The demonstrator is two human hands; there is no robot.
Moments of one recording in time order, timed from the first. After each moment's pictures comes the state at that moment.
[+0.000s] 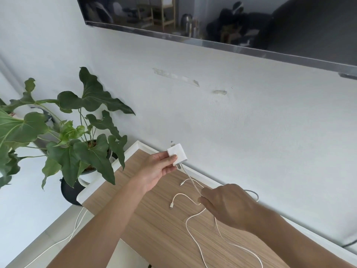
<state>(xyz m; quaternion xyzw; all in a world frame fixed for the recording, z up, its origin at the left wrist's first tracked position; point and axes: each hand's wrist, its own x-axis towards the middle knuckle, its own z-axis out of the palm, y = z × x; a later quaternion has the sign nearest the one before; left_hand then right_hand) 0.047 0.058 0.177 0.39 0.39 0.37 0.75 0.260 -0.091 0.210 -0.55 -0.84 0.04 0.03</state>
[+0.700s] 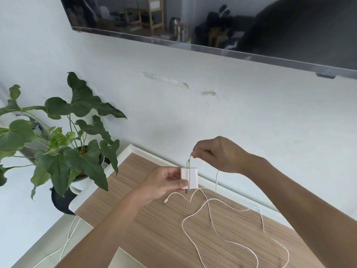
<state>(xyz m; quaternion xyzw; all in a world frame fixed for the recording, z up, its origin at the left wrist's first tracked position) 0.056 0.016 0.190 0.59 0.34 0.23 0.69 0.283 -0.011 0.279 -0.59 -0.78 0.16 0.16</state>
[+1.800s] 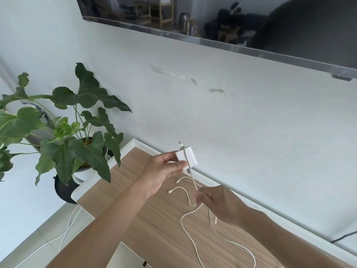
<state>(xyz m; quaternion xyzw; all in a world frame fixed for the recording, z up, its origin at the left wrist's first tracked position) 0.062 0.026 0.189 0.45 0.36 0.37 0.73 0.259 -0.093 0.196 -0.63 -0.69 0.32 0.16</state>
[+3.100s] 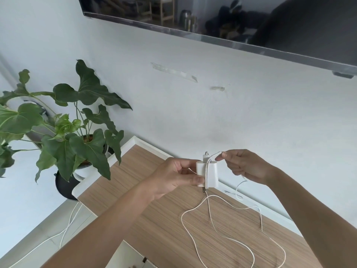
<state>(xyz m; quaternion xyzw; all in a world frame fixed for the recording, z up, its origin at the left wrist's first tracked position) 0.071 -0.005 0.215 0.58 0.26 0.25 0.73 0.349 -0.030 0.223 -0.58 -0.48 0.57 0.34</state>
